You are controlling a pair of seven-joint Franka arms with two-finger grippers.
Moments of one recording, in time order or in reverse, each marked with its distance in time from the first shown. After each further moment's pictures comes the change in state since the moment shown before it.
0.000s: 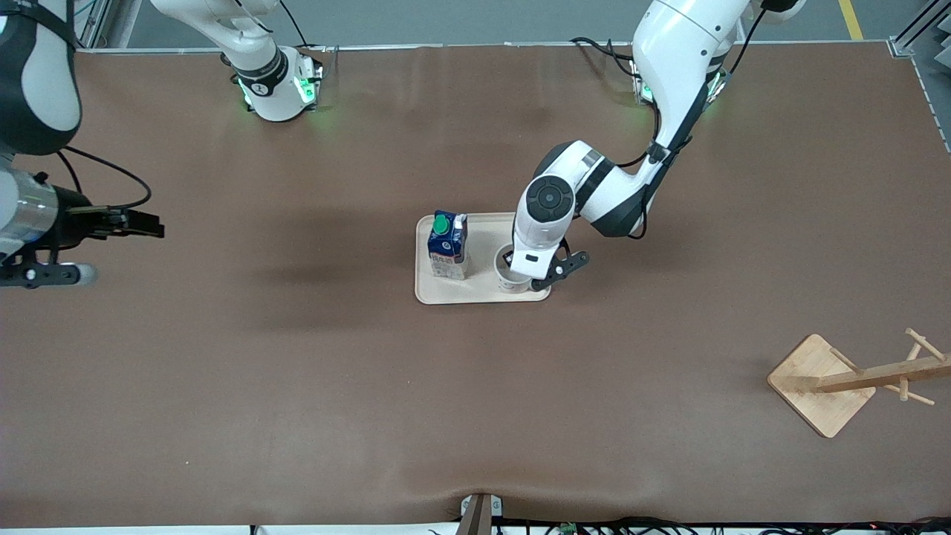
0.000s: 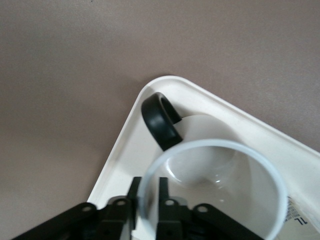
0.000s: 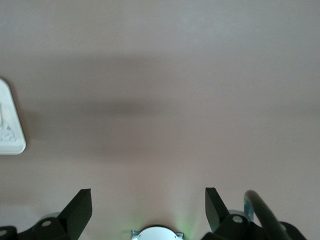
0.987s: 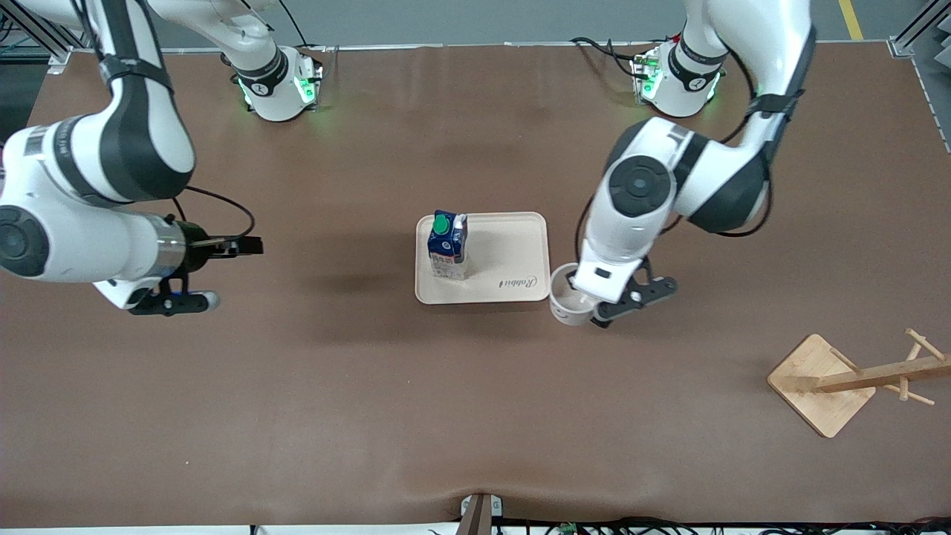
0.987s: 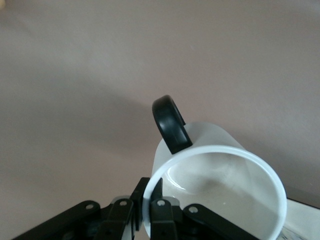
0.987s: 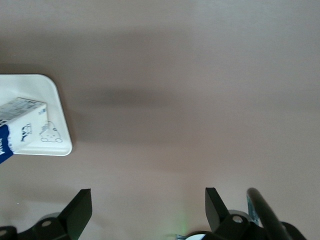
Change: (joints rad) left arm 0.191 -0.145 0.016 0.226 0.125 -0.305 0.352; right arm 0.155 0.130 0.003 0.004 0.144 0.071 0.155
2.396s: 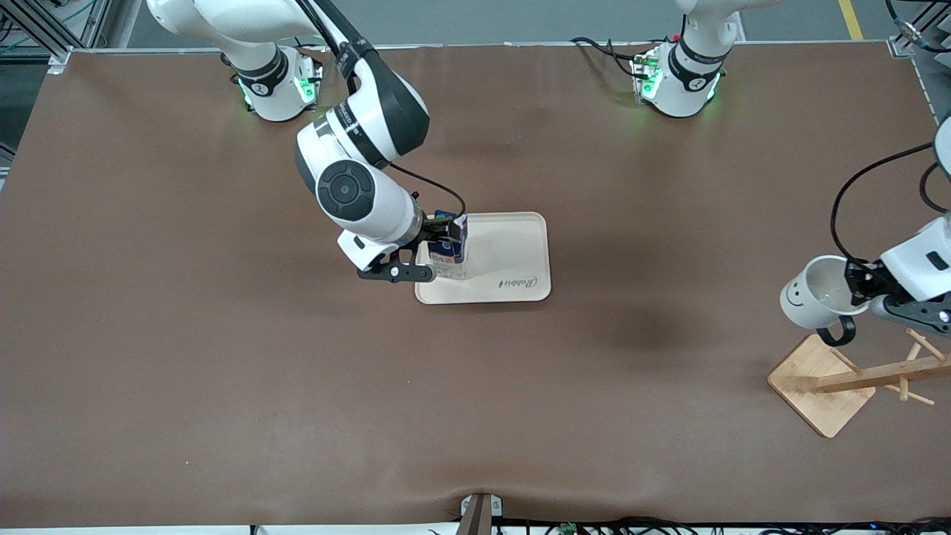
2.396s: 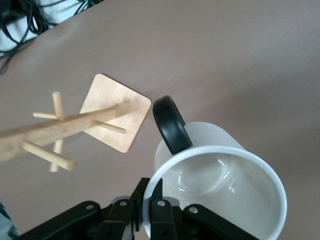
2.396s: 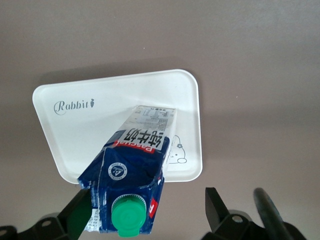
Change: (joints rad) left arm 0.513 -0.112 0.008 0.130 0.012 -0.156 1.303; right arm 0.435 0.149 0.006 -0.003 0.127 0.354 0.473
